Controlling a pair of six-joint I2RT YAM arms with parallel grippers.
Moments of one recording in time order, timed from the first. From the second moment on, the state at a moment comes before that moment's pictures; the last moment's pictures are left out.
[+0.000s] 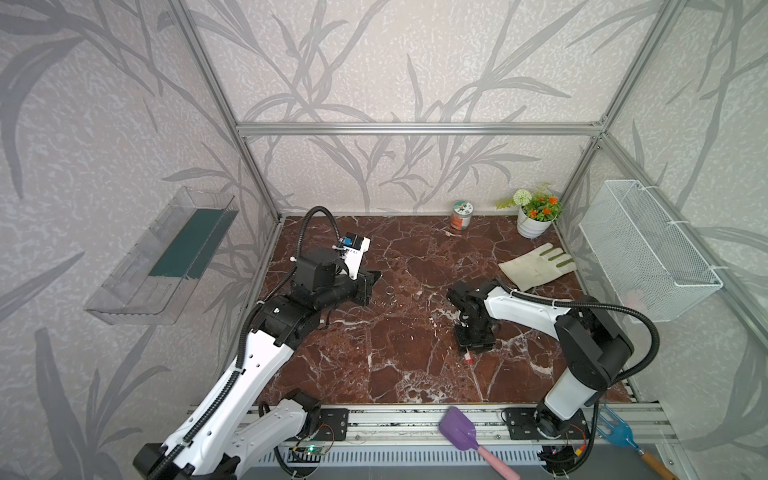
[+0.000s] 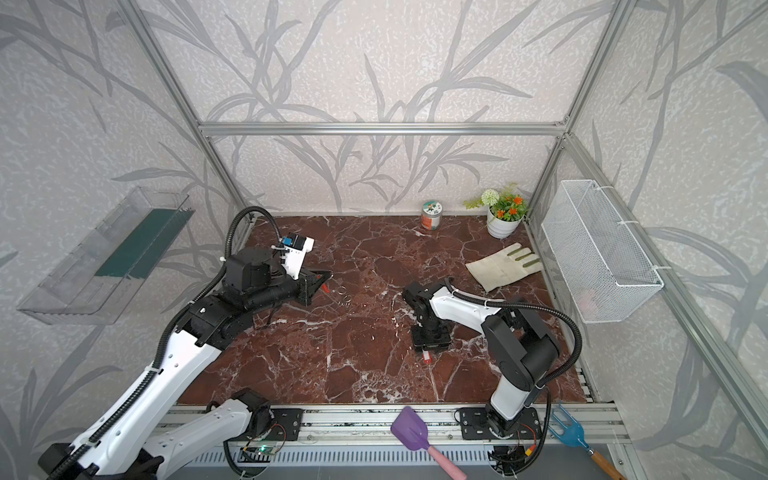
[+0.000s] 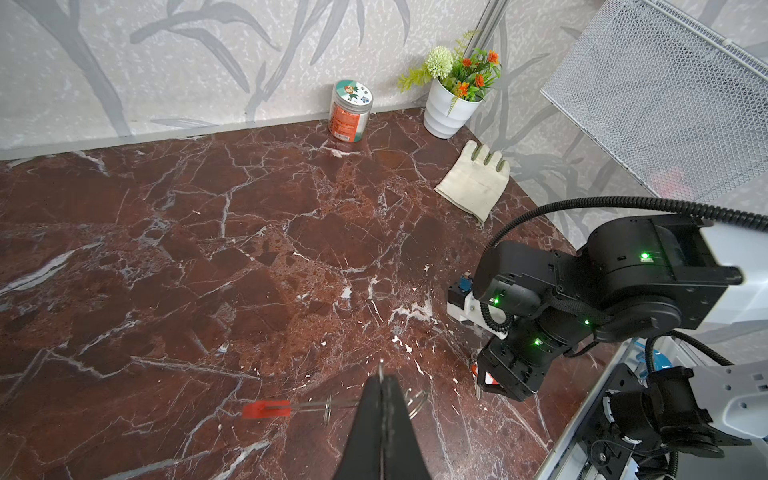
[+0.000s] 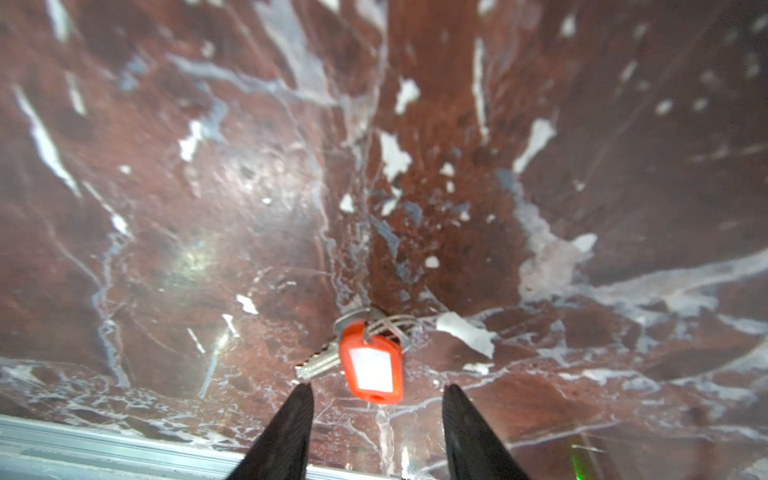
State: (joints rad) left arm -0.46 0.96 1.08 -0.60 0.26 -0.21; right arm 0.67 1.70 1.01 -0.97 -0.18 0.54
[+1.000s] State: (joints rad) left arm -0.46 0.96 1.08 -0.60 0.27 -0.21; right arm 0.72 1.70 0.99 -1.03 -0.10 0.47
